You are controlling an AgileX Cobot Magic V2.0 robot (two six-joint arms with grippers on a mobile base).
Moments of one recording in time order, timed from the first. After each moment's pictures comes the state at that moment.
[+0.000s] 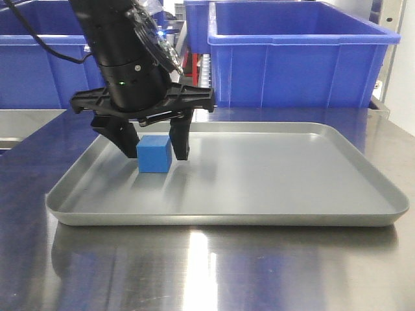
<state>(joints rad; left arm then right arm) -0.64 1.91 -1.41 0.09 0.73 -0.51 0.08 0.74 -0.47 0.03 0.26 0.12</state>
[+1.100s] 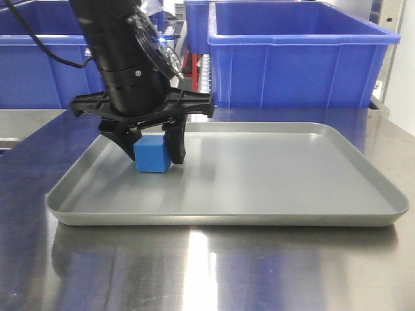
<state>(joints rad) -0.64 1.92 -1.41 0.09 0.74 -0.51 0.08 0.74 -0.47 0.03 0.26 0.12</state>
